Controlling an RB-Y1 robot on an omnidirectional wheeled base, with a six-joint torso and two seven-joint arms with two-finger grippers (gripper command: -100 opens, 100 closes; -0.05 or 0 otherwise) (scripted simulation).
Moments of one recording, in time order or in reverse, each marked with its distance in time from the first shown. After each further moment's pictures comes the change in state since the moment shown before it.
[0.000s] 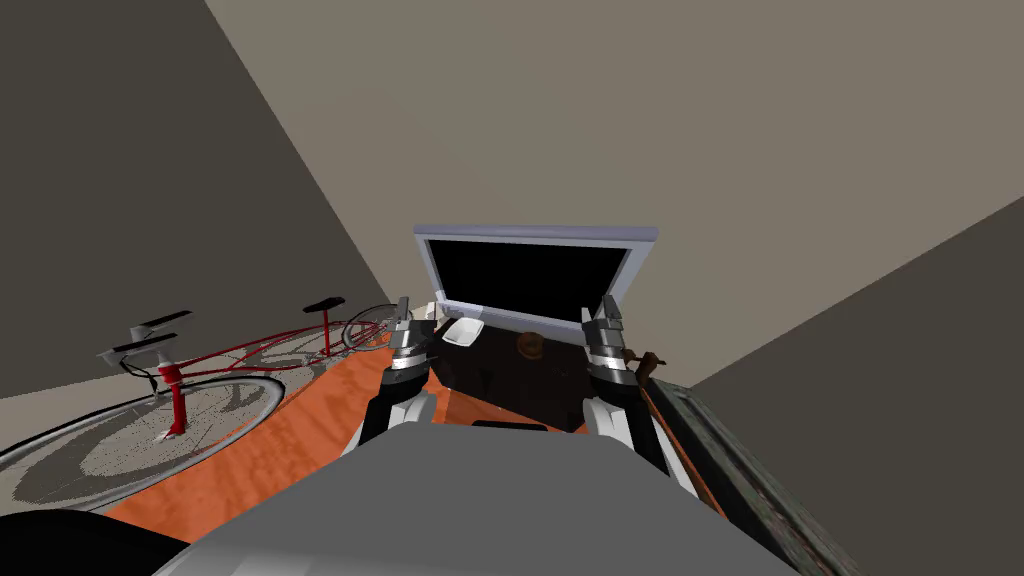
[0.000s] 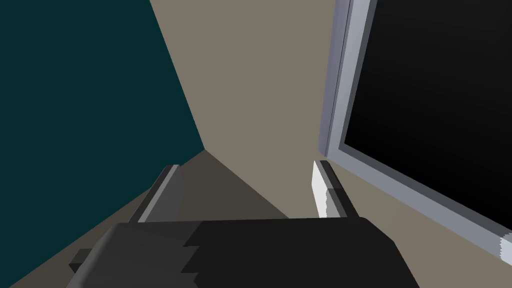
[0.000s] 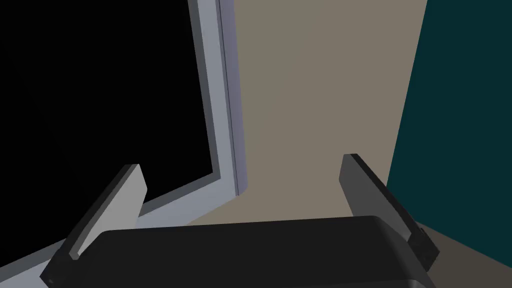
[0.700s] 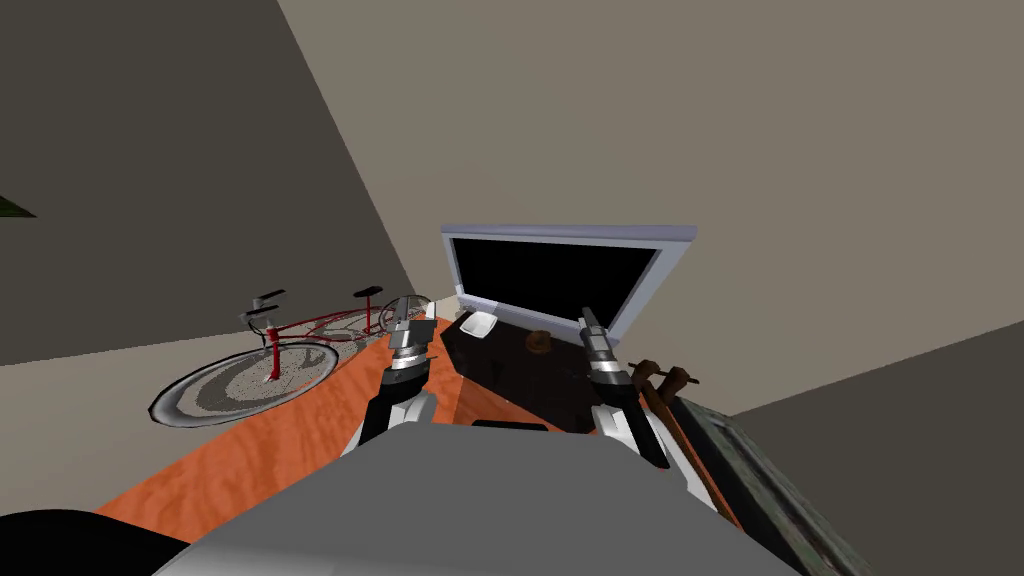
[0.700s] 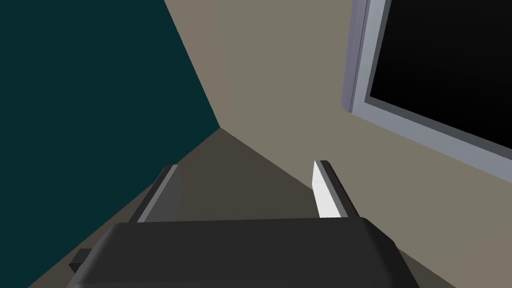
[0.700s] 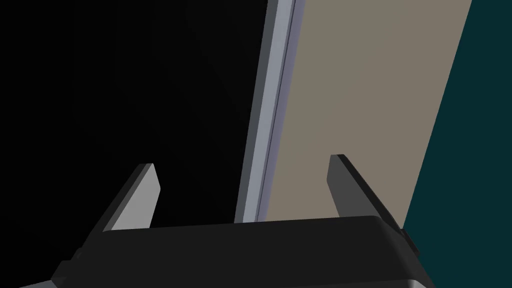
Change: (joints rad) left arm 0.000 0.000 0.000 0.000 0.000 0.000 0.000; right arm -0.016 -0.159 -0.032 0.131 0.052 0.023 0.111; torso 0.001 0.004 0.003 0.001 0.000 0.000
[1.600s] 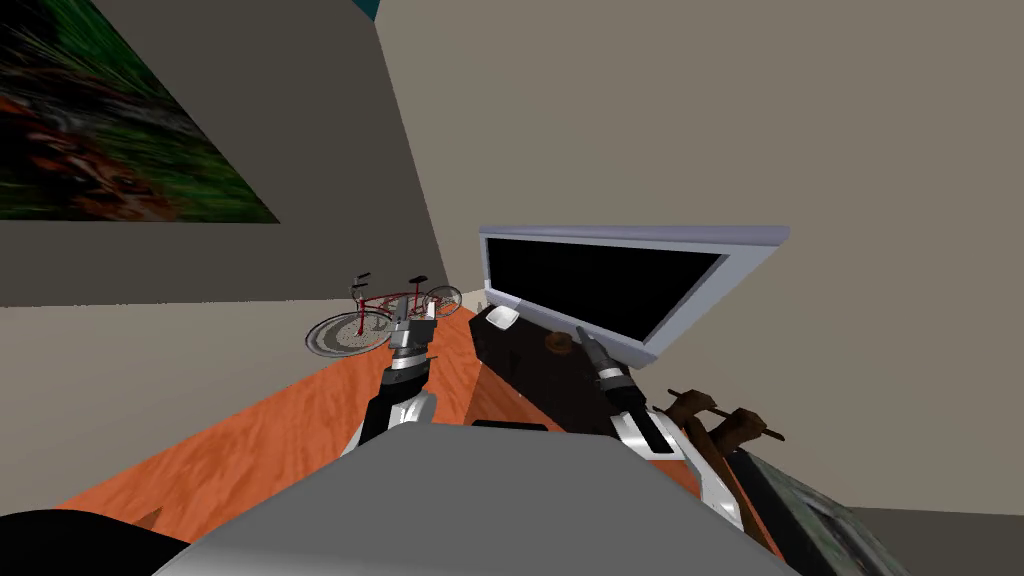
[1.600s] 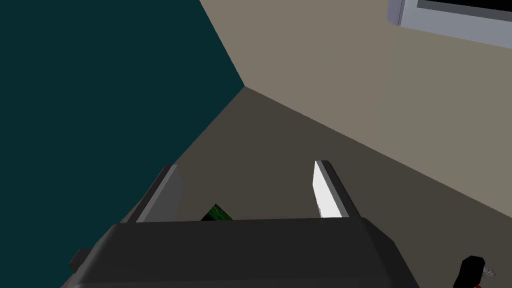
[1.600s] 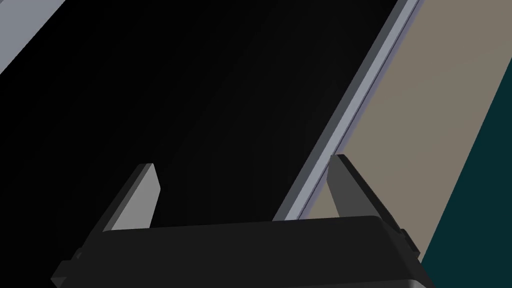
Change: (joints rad) left arm 0.000 0.000 0.000 0.000 0.000 0.000 0.000; right arm -0.026 -0.199 -0.055 0.228 0.089 0.105 0.190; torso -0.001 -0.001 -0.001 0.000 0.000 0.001
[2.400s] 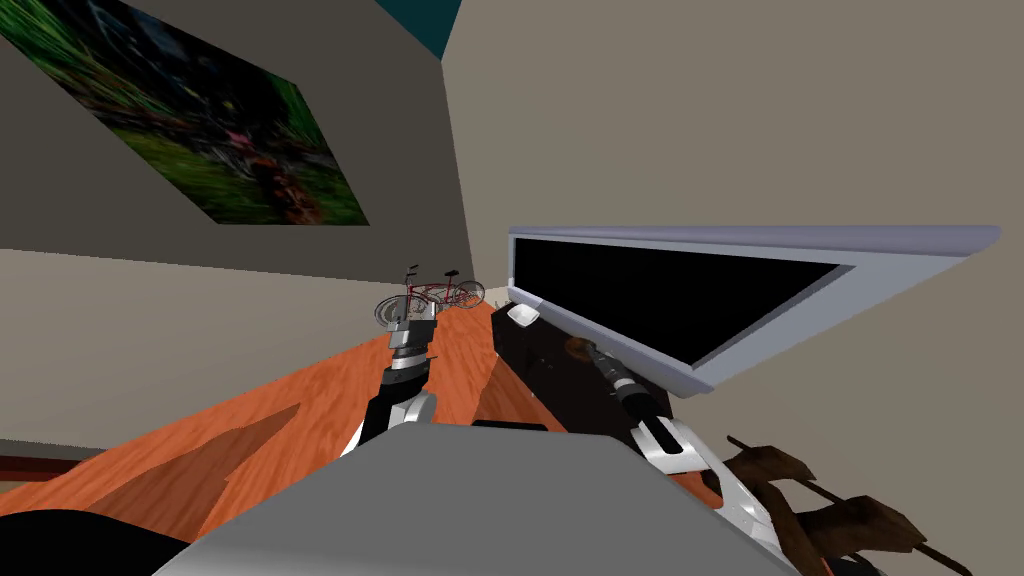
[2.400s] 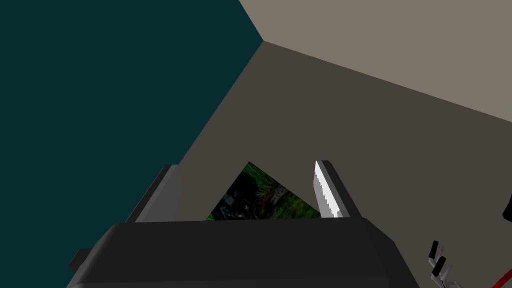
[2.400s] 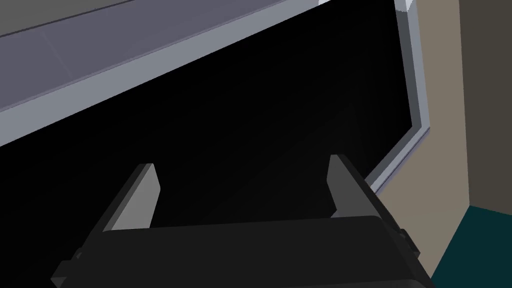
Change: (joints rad) left arm 0.000 0.000 0.000 0.000 0.000 0.000 0.000; right arm -0.010 -0.134 -0.031 0.193 0.081 0.132 0.161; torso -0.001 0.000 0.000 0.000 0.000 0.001
